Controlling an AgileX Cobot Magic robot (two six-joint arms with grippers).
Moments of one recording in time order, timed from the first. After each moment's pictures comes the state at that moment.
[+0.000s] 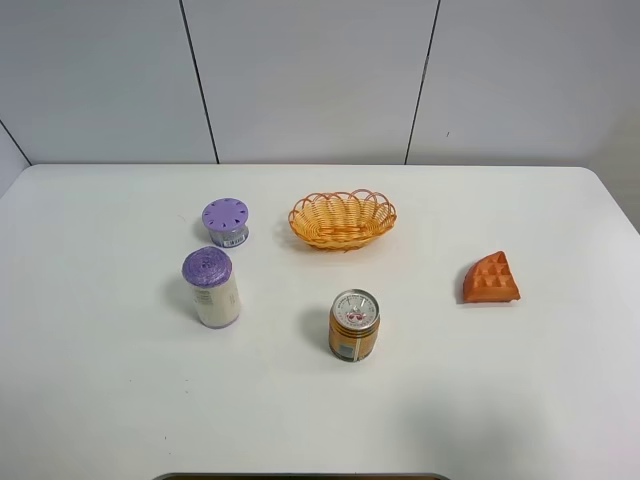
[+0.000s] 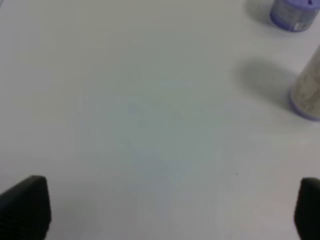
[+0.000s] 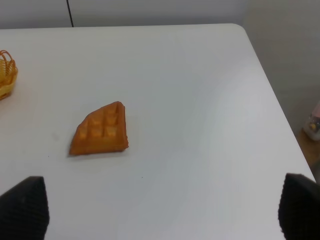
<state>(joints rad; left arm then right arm) 0.02 0.00 -0.44 0.00 1.09 0.01 0.06 0.00 -0.57 -0.14 1.10 0.13</state>
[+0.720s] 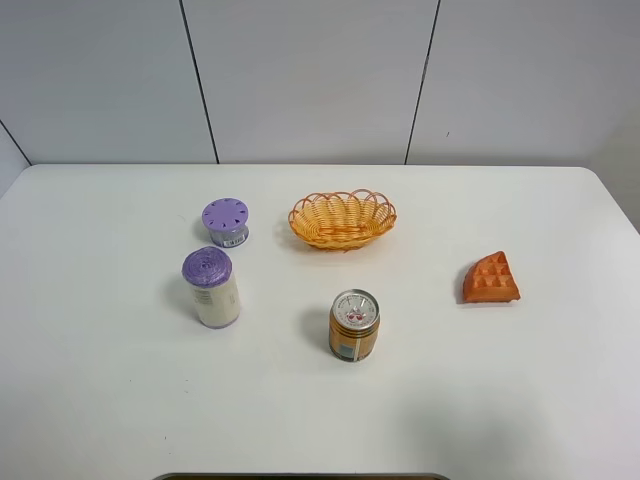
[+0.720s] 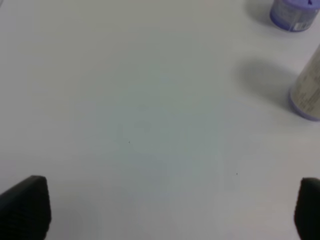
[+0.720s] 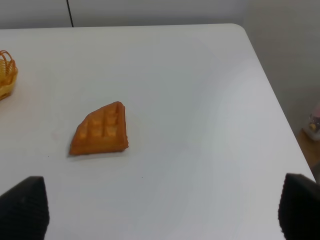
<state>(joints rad) 0.02 0.00 -0.44 0.00 1.09 0.01 0.06 0.00 -0.57 -0.14 1.10 0.13</state>
